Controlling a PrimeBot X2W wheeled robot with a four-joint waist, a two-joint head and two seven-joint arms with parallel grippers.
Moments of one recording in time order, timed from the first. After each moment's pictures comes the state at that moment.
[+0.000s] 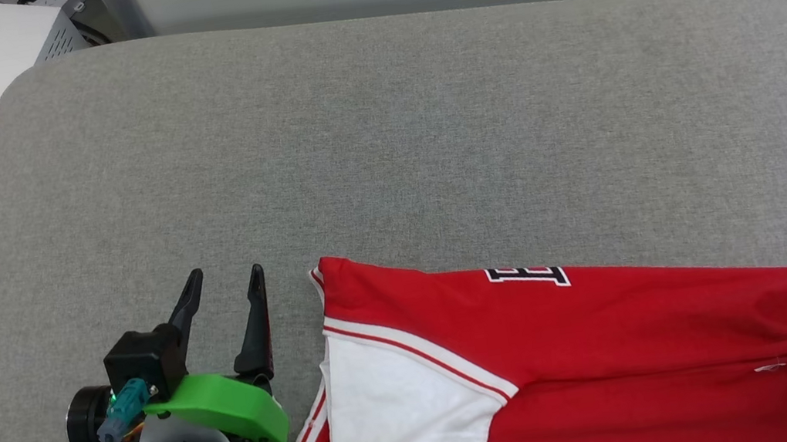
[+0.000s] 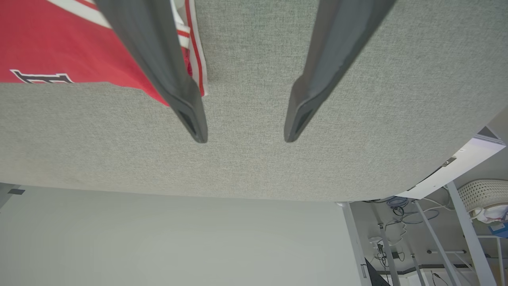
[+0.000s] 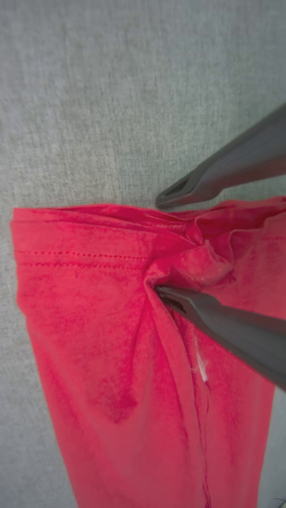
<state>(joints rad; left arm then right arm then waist) -0.25 0.47 -0.55 0.11 -0.65 0.24 -0.26 0.00 -0.29 -0.24 0.15 0.58 0.13 0.82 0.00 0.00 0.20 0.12</state>
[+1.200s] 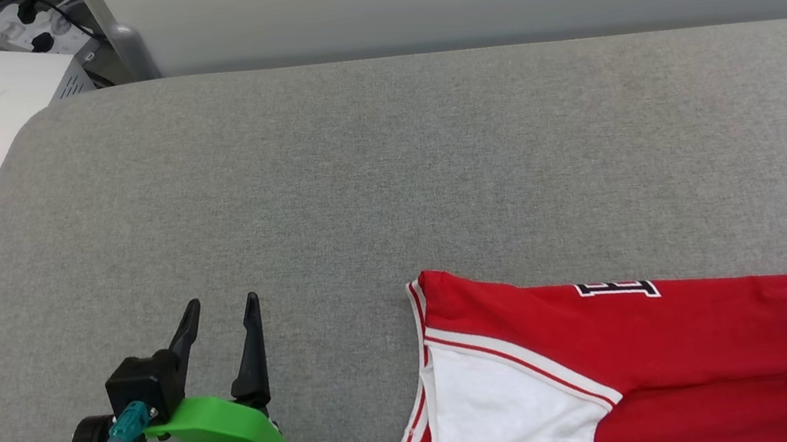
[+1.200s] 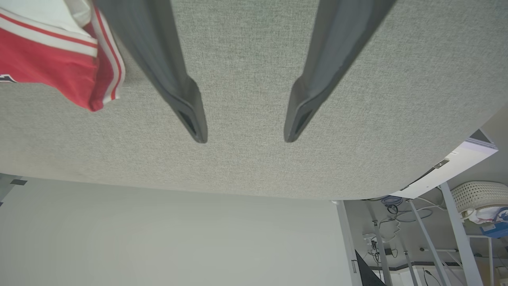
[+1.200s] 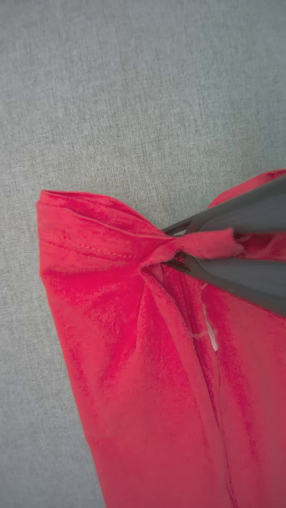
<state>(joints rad) -0.18 0.40 -0.44 0.19 -0.58 0.15 -0.26 -0.01 -0.44 -0.26 0.29 0.56 0.13 0.60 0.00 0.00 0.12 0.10</state>
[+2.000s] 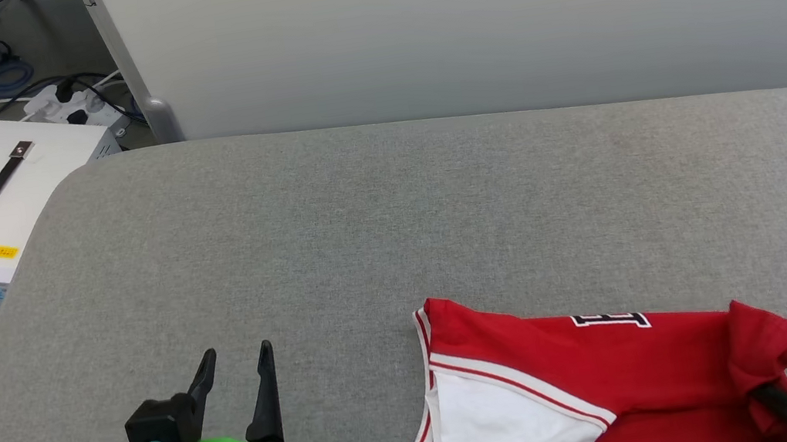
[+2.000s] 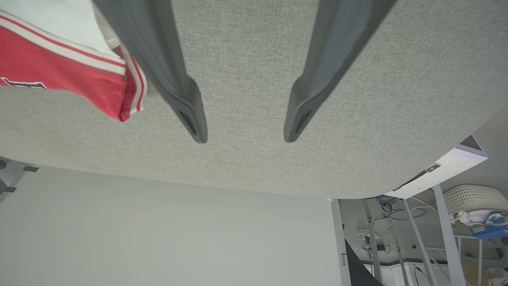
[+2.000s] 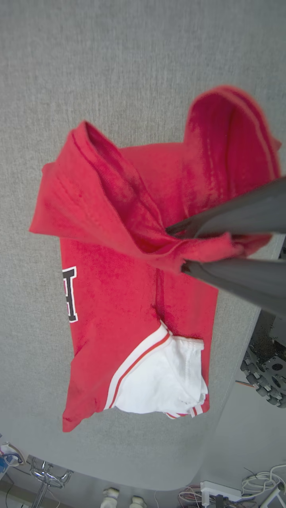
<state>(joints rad) -0.09 0.36 -0.43 0.21 -0.58 0.14 -0.26 0.13 -0.23 -0.13 -0.09 0.64 0.13 0.77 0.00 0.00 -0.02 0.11</state>
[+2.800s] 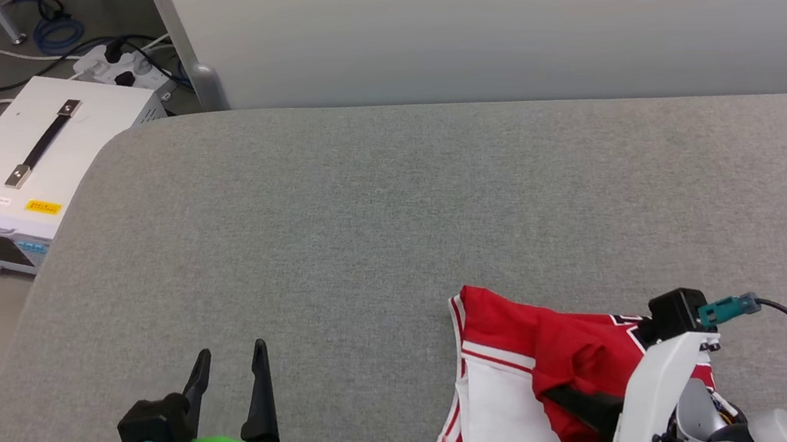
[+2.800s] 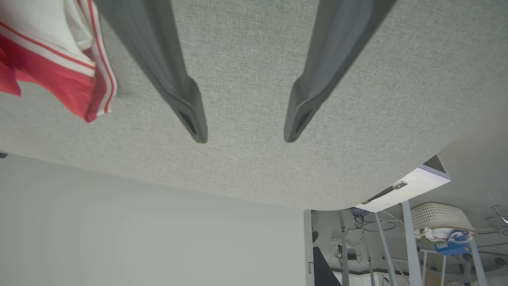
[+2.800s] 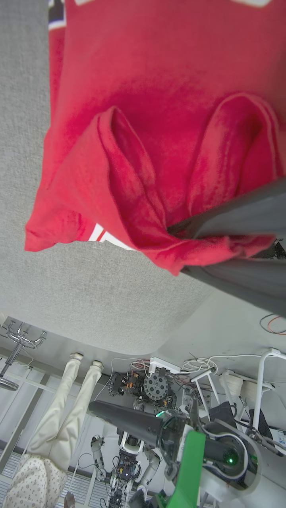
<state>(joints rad) -0.09 0.35 -0.40 0.22 -0.58 0.13 -0.26 -0.03 -0.05 0.20 0.09 0.81 0.13 0.61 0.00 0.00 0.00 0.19</state>
